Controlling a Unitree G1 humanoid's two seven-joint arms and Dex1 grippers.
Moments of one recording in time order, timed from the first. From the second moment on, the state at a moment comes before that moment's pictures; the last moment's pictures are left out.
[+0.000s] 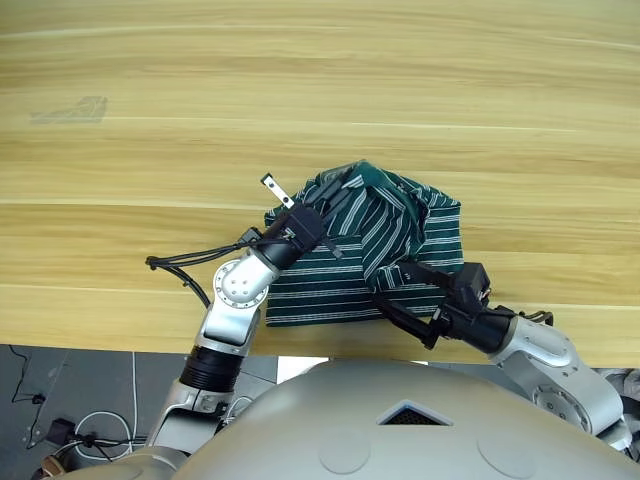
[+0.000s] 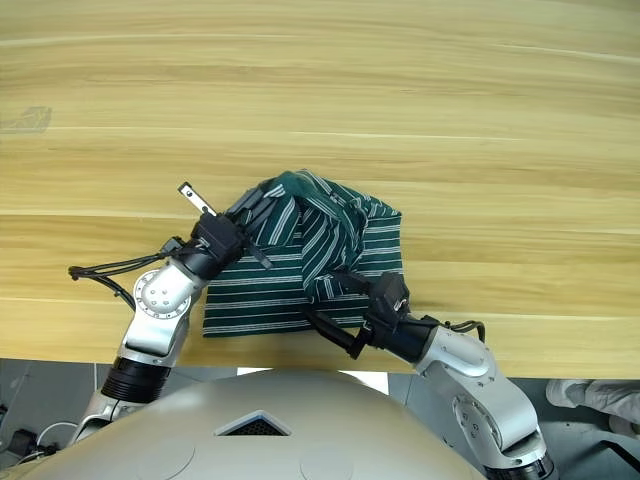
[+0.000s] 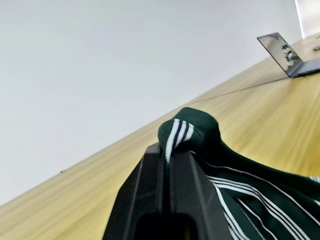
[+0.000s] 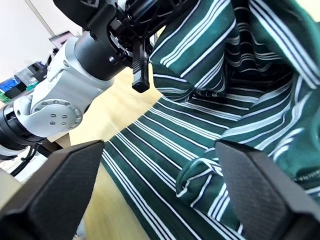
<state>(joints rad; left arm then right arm) 0.18 0.28 -0.28 -0.15 -0.01 -0.46 -0.44 0.60 -0.55 0.25 -0.67 0.57 0.34 0.61</state>
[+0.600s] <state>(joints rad) 0.15 0.25 -0.24 -0.16 -0.06 -0.46 -0.44 0.64 -0.38 0.12 -0.57 0.73 0.16 0.70</state>
